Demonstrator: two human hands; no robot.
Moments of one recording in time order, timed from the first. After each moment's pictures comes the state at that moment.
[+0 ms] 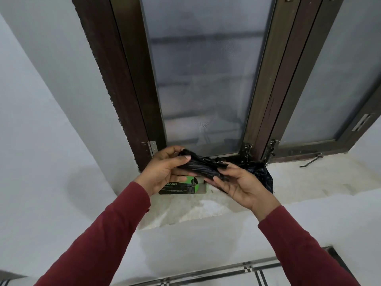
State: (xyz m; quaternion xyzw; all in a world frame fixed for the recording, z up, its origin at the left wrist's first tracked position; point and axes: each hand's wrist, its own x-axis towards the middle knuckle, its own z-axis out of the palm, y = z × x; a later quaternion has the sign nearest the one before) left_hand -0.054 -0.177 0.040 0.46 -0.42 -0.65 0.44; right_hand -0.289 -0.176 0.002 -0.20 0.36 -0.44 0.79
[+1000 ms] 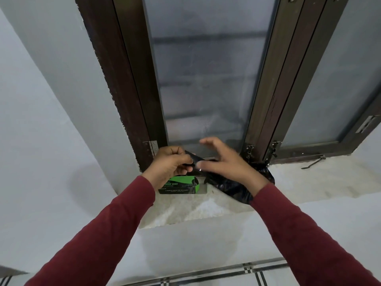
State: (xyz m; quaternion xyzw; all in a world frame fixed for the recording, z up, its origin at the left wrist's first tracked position) left_hand -0.064 -0.191 0.042 0.53 -0.46 -0.56 0.44; right_hand -0.273 -0.204 0.042 -0.74 0.46 -0.29 0.40
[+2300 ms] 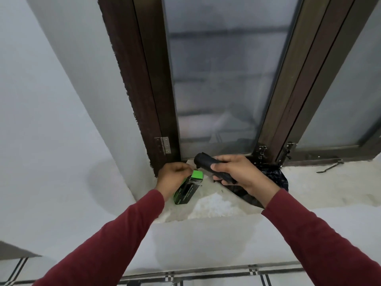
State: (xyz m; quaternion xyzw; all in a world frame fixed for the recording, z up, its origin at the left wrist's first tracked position) left_hand -0.045 -0.187 -0.035 0.66 -0.49 -0.41 0.40; right_hand -0.259 -0.193 0.035 -0.50 0.55 -0.29 0.60
